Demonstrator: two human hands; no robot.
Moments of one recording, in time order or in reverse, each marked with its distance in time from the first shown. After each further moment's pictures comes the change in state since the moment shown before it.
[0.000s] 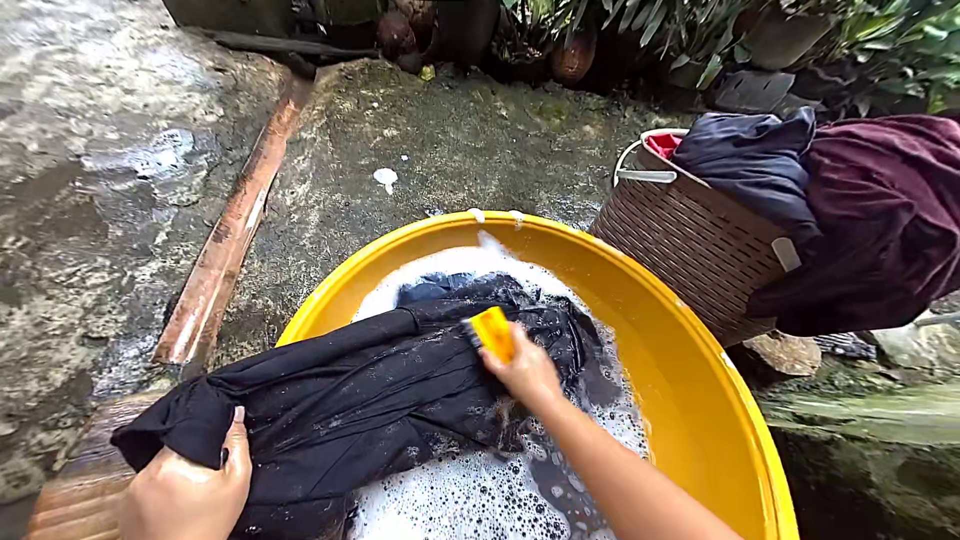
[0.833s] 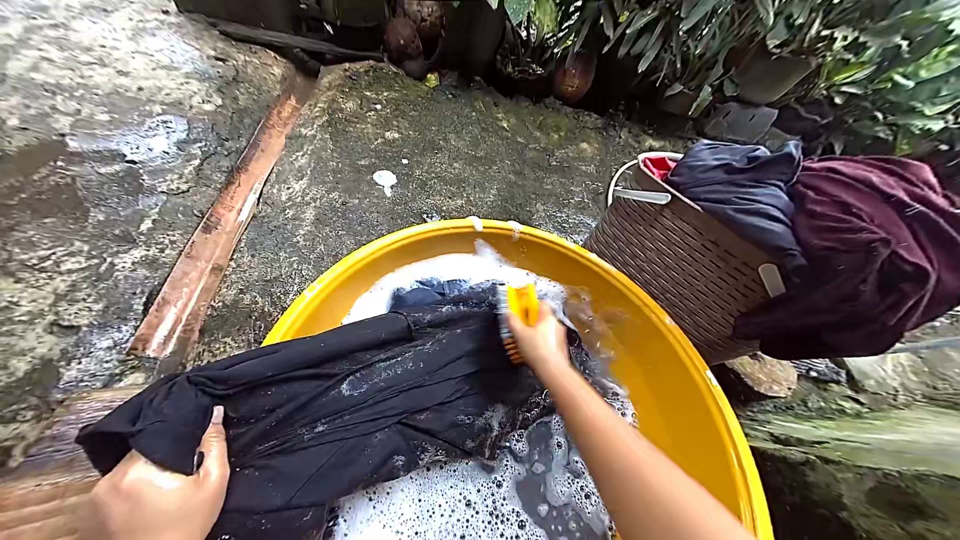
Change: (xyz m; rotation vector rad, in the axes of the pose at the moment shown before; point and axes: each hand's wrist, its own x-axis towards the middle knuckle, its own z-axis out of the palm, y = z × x) left_hand -0.005 -0.004 0.005 -0.014 0.023 -0.018; right_hand 0.023 -0.017 -0.052 0.289 0.040 0.281
